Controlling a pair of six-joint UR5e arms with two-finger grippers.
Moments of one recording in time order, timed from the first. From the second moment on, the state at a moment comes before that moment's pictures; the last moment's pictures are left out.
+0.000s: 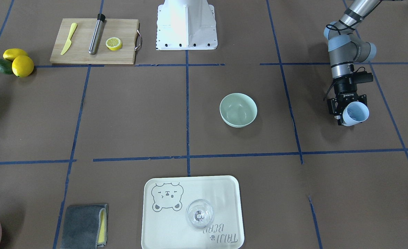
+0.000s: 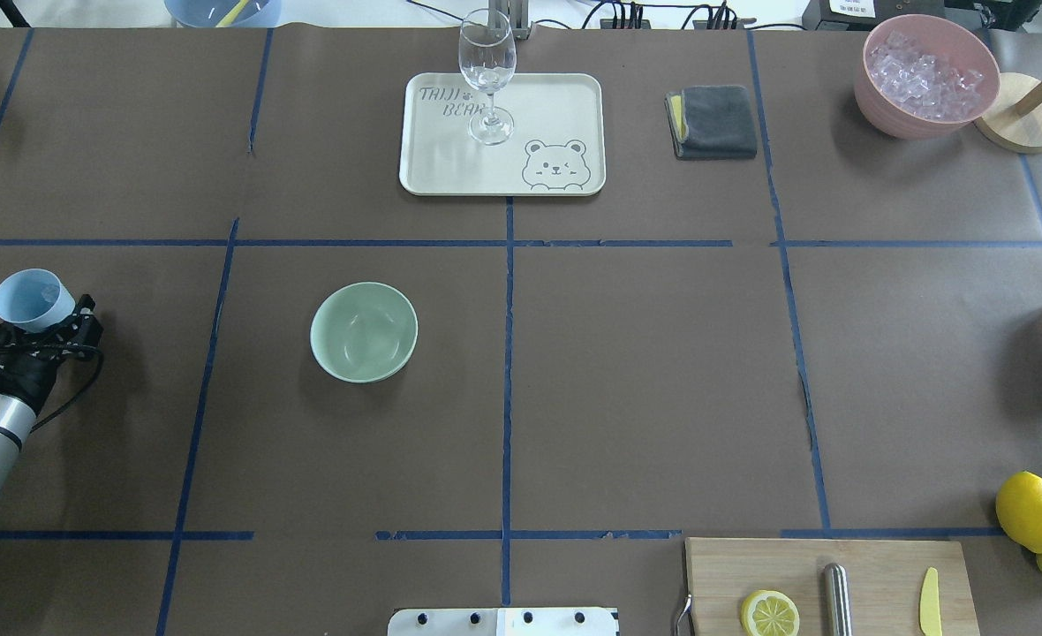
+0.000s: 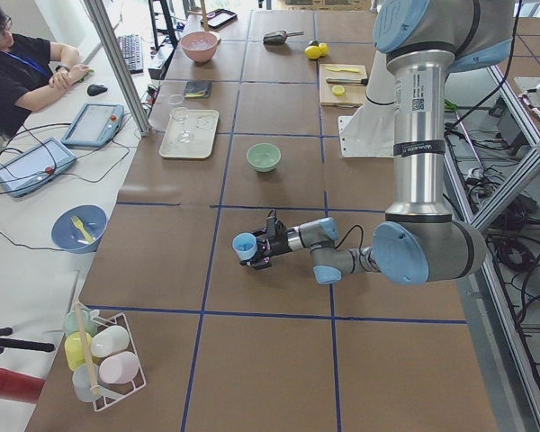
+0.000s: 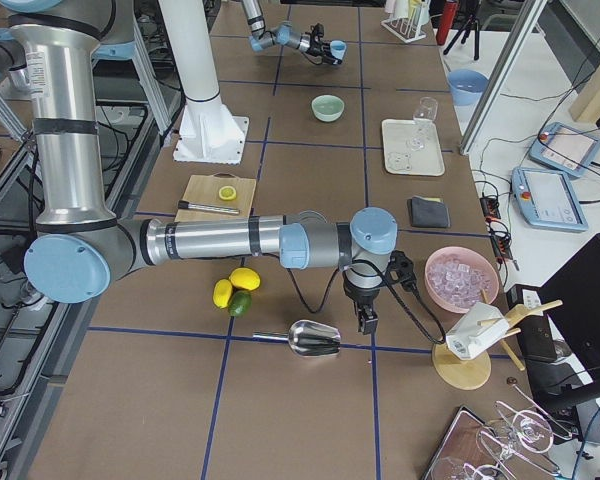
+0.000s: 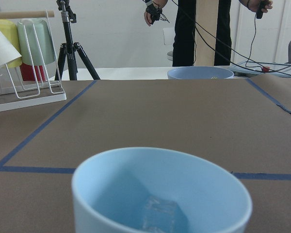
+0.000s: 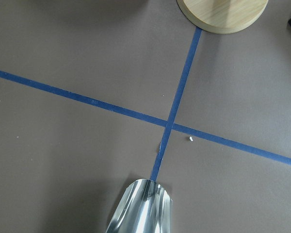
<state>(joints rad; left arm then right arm) -0.38 -1.47 -1.32 -2.93 -0.67 -1.28 1.53 -1.53 1.63 -1.59 2.29 -0.19</state>
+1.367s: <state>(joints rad) -0.38 -1.55 -1.63 -3.09 -0.80 -0.44 1.53 -1.54 1.62 -1.59 2.29 -0.18</state>
